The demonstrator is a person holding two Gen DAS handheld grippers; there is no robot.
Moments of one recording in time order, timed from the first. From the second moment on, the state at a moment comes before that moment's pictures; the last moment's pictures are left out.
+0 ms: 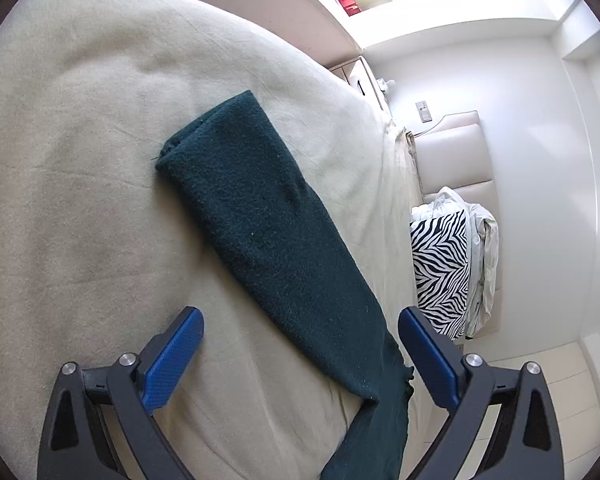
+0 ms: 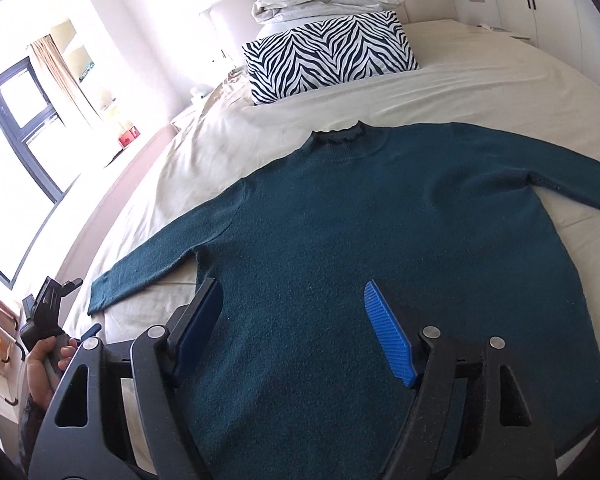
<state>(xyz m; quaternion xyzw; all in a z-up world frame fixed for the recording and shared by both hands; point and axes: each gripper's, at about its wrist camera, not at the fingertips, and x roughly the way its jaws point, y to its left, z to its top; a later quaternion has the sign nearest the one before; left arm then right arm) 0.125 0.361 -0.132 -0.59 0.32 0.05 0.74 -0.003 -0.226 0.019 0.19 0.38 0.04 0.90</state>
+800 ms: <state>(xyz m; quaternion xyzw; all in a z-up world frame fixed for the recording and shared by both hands) 0.262 0.044 -0.024 -0.16 0.36 -0.13 0.91 0.028 -0.334 -0.057 0.33 0.38 0.00 0.87</state>
